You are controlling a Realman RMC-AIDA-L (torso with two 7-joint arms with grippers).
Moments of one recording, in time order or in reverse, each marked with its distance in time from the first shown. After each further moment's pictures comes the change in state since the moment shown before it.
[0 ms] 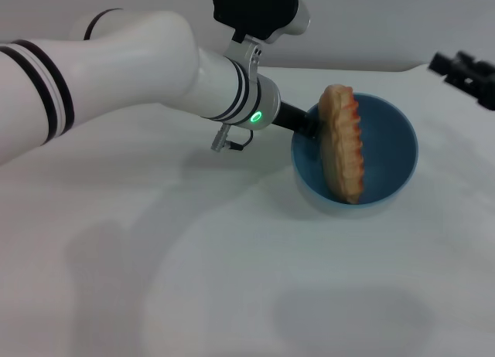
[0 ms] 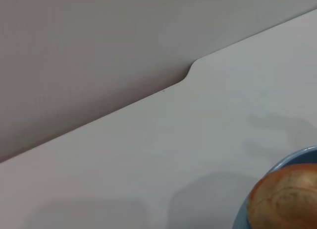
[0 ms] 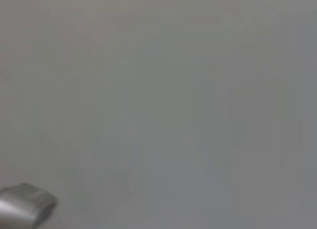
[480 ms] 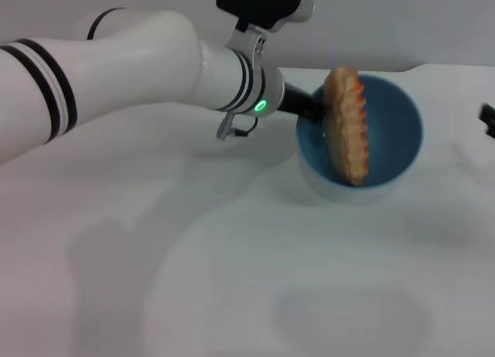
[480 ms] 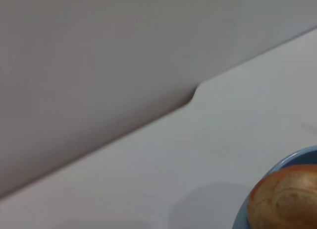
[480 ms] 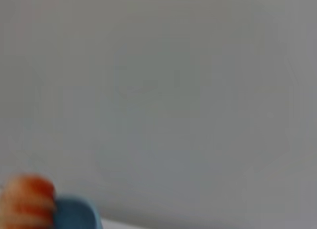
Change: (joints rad) left arm -0.007 -0.001 0.009 -0.001 0.007 -0.074 0.014; right arm -0.105 0.002 0.011 0.038 0.046 0.243 -0.496
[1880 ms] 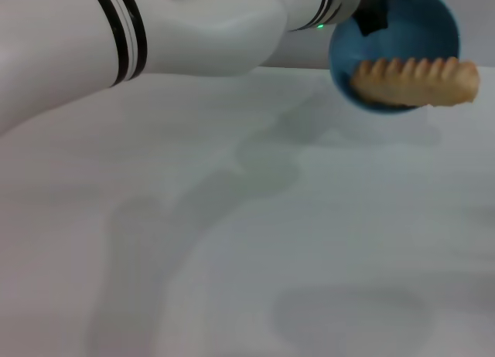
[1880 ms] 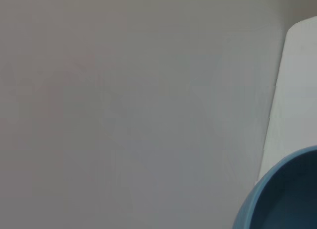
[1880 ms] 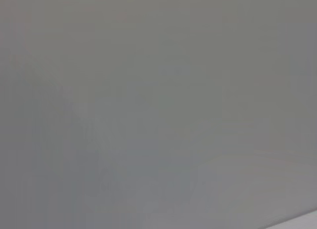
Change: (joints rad) left arm -0.204 -0.007 0.071 0.000 0.502 -0.216 0.184; right arm -0.105 0.000 0.159 0.420 0.576 -0.133 -0.375
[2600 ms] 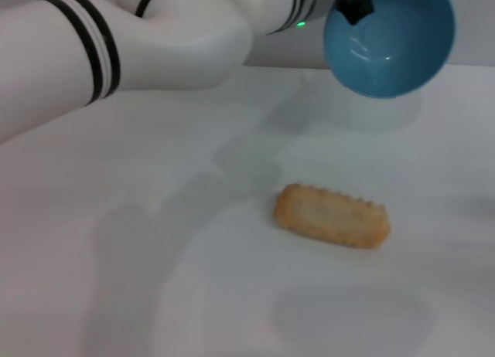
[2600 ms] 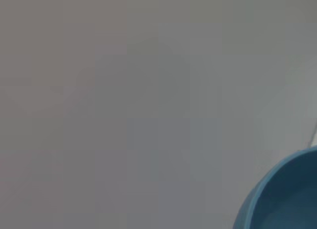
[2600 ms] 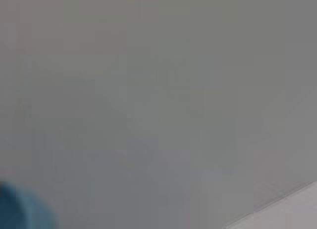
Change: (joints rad) left arm 0.076 0.000 -0.052 -0.010 0.015 -0.103 -0.175; right arm 0.015 -0.010 -0.002 -0.128 -0.246 0.041 0.442
